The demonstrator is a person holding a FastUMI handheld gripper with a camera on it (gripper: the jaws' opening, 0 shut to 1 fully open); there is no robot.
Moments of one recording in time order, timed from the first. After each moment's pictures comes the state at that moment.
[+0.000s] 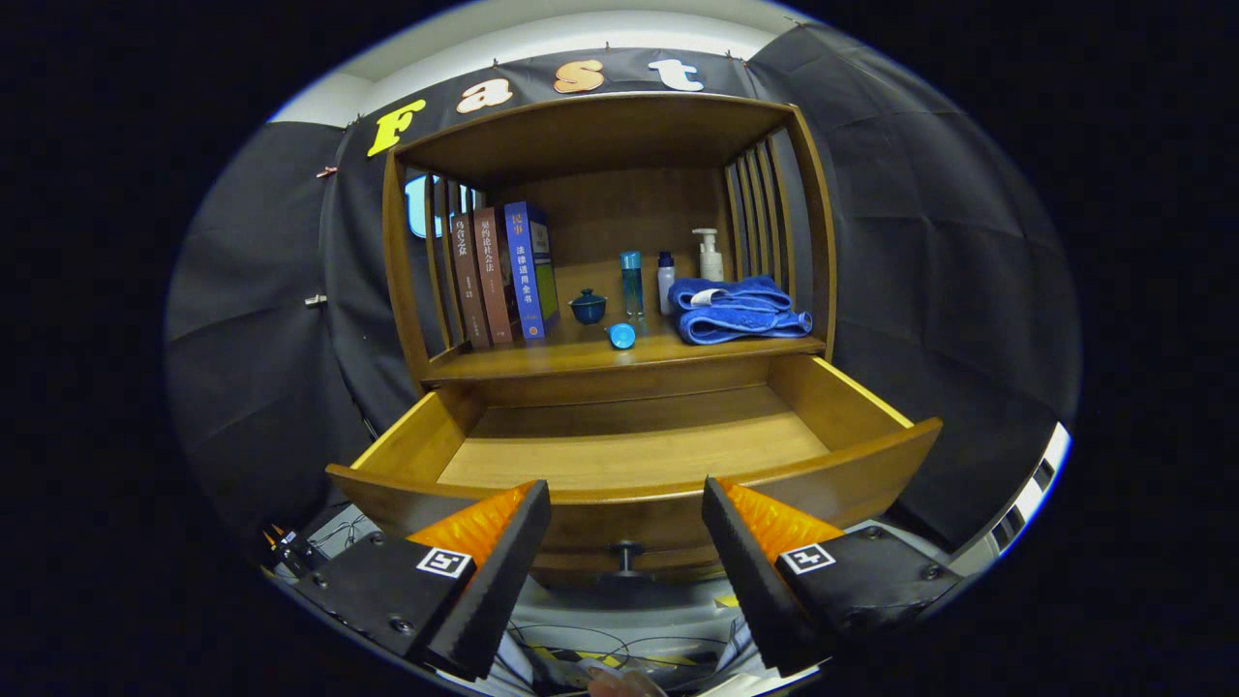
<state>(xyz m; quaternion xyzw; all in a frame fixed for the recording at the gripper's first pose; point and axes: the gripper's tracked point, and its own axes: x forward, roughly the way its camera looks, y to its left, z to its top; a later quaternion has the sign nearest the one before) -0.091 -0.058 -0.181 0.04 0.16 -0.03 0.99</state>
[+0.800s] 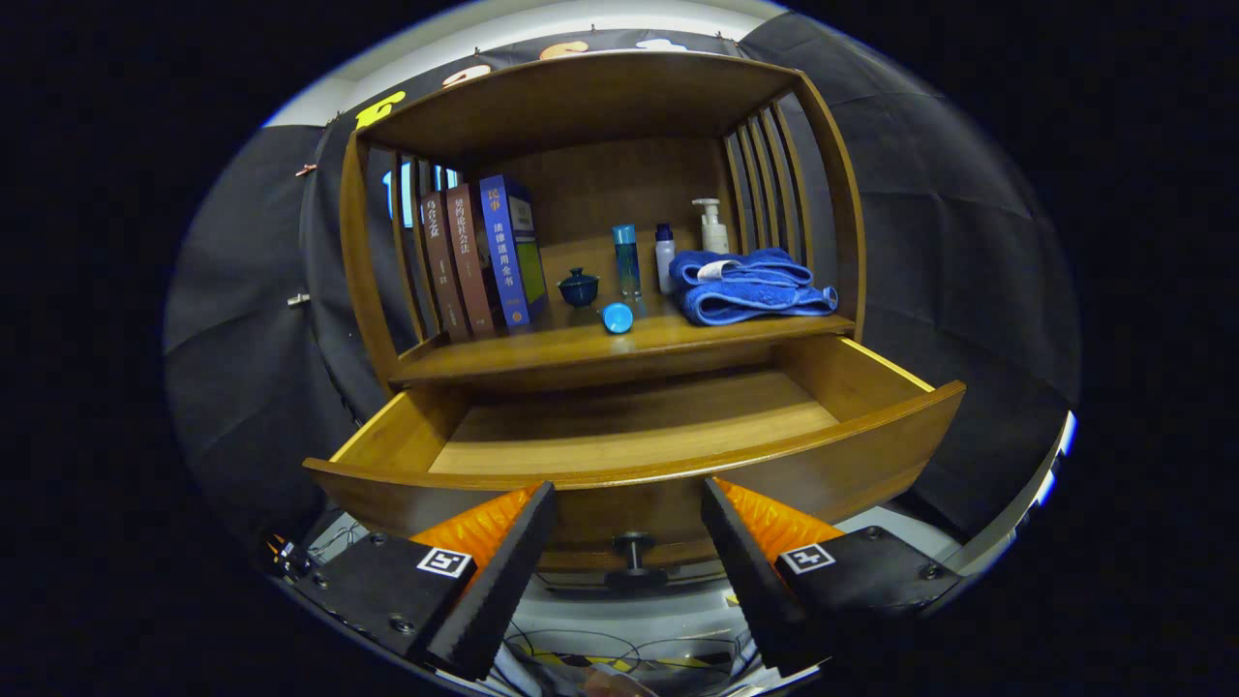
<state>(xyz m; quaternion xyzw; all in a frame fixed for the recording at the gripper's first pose) -0.020 -0.053 -0.203 0.06 0.19 -0.04 0.98</state>
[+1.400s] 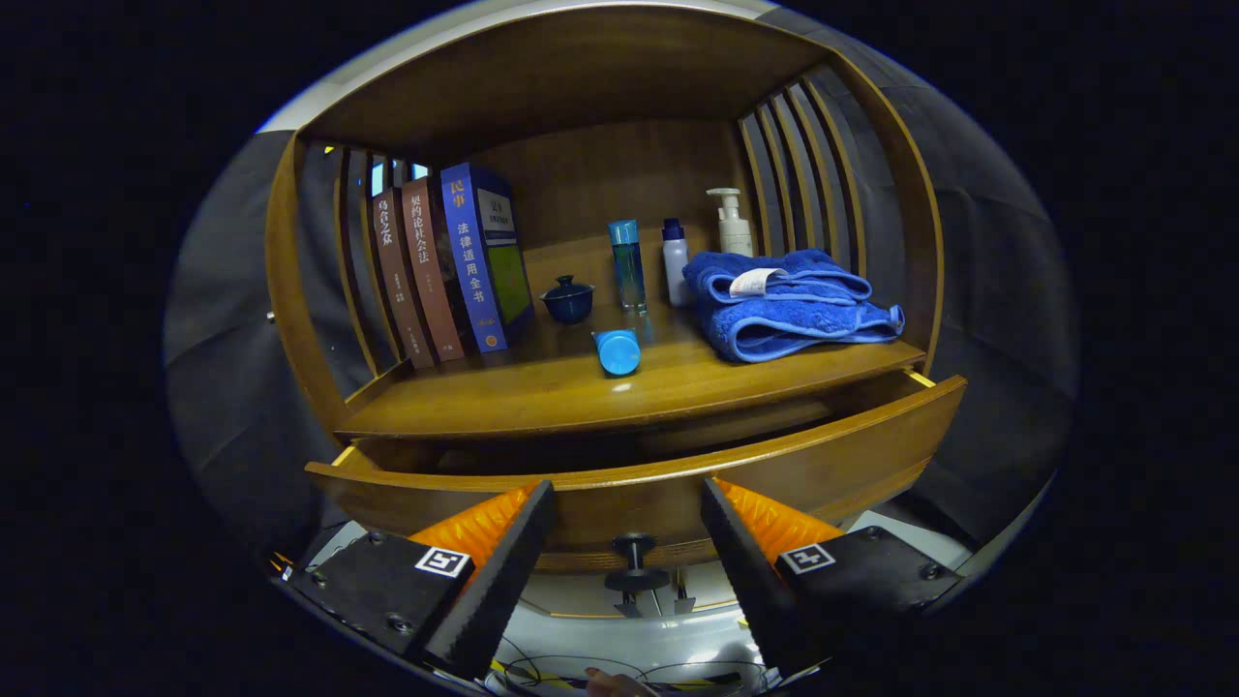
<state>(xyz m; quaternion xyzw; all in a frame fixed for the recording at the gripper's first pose) 0.084 -0.049 -0.211 0.06 0.19 -0.04 0.98</state>
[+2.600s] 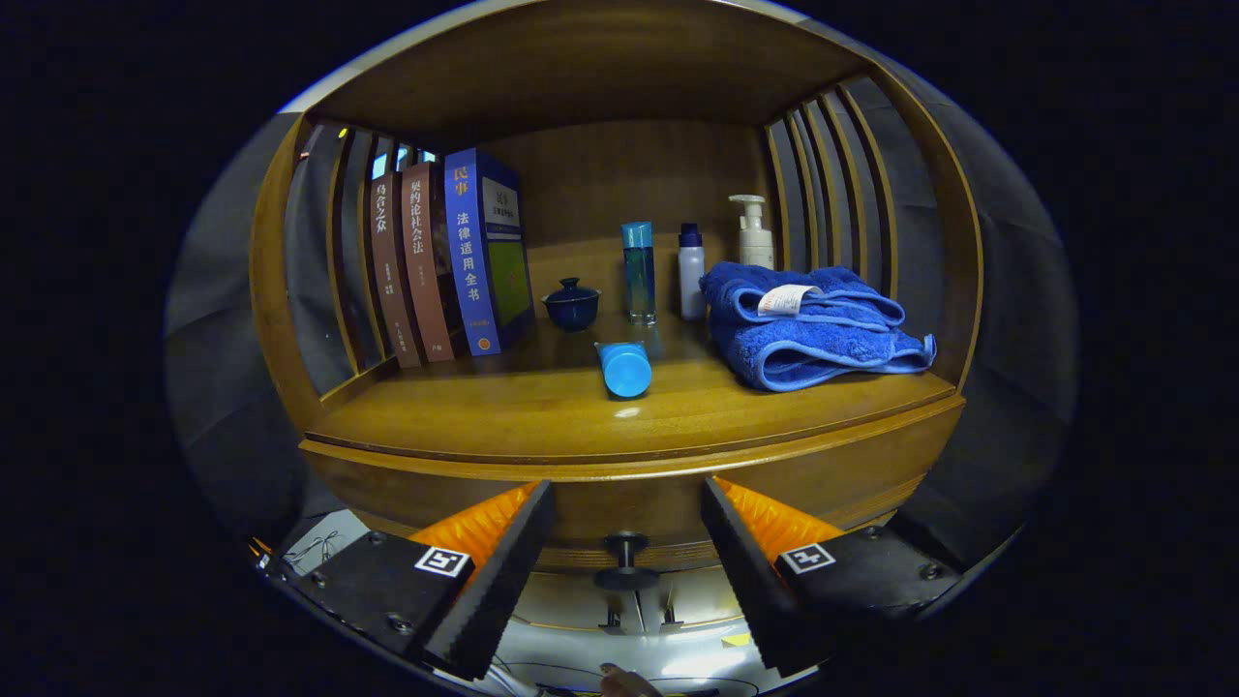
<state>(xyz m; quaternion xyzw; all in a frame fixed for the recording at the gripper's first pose) 0.114 -0.044 -0.210 0.03 0.17 -0.02 0.98</state>
